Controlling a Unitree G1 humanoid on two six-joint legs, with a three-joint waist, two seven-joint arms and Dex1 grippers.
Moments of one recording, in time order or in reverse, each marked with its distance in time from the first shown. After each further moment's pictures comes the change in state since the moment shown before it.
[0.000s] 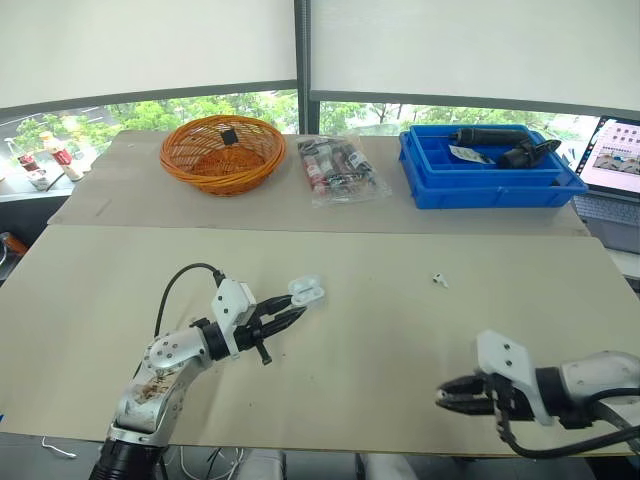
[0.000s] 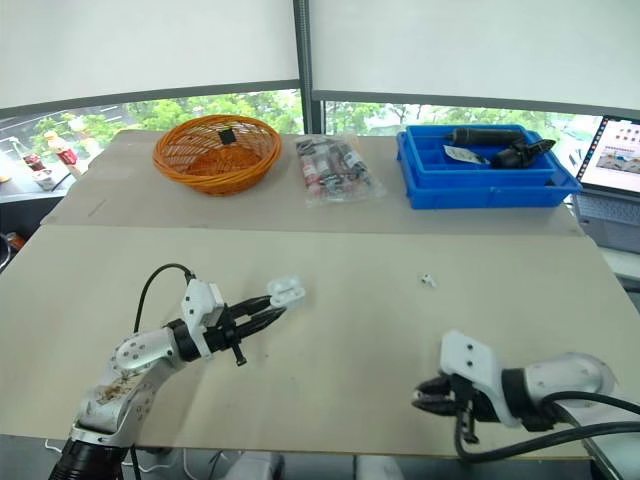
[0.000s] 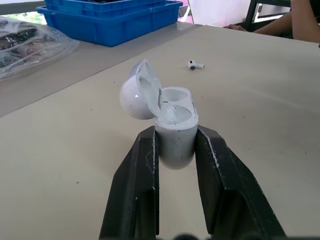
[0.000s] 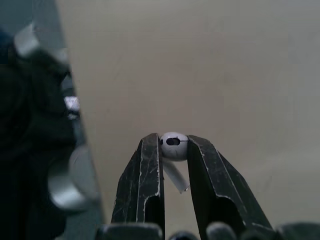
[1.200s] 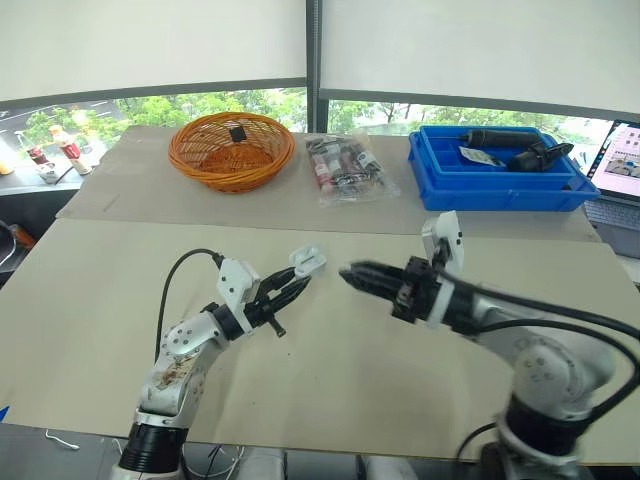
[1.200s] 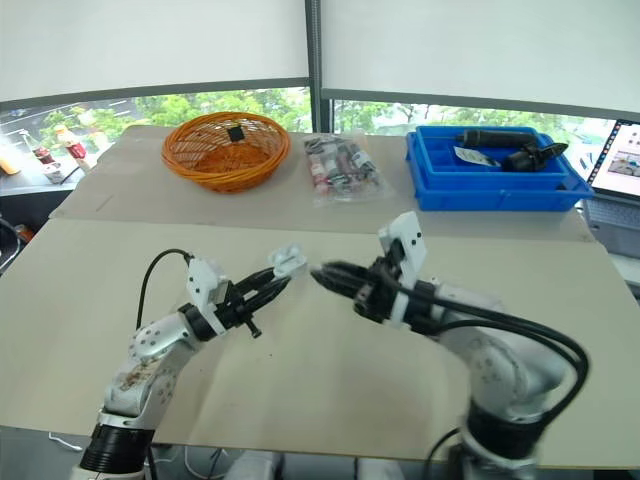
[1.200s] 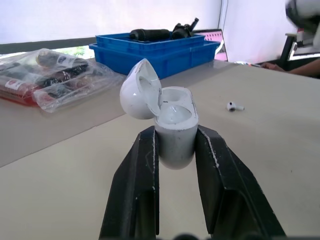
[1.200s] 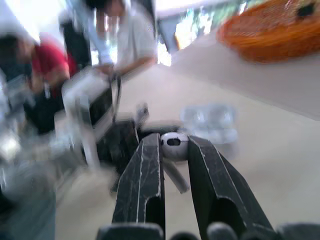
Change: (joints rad) left arm -0.151 -0.192 -0.006 0.090 0.031 -0.028 0.139; right arm -0.692 1.154 -0.108 -0.108 0.188 0.747 -0.613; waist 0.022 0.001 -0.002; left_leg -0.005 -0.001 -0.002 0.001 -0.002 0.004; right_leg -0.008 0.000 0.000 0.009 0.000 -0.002
